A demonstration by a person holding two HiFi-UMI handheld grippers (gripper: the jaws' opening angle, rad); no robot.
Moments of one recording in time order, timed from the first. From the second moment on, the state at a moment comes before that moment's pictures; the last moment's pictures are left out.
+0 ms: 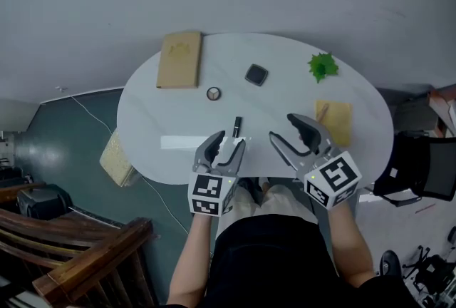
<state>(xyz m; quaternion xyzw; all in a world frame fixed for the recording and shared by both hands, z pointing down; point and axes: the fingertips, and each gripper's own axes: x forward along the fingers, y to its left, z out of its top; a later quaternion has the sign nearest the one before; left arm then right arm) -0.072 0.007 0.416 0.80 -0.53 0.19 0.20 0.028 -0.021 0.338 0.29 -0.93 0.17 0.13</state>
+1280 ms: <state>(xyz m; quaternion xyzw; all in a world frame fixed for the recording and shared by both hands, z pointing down) -0.079 -0.018 0.579 0.75 -0.51 0.29 0.30 0.021 -0.040 0.403 0.26 -0.92 0.21 0.19</state>
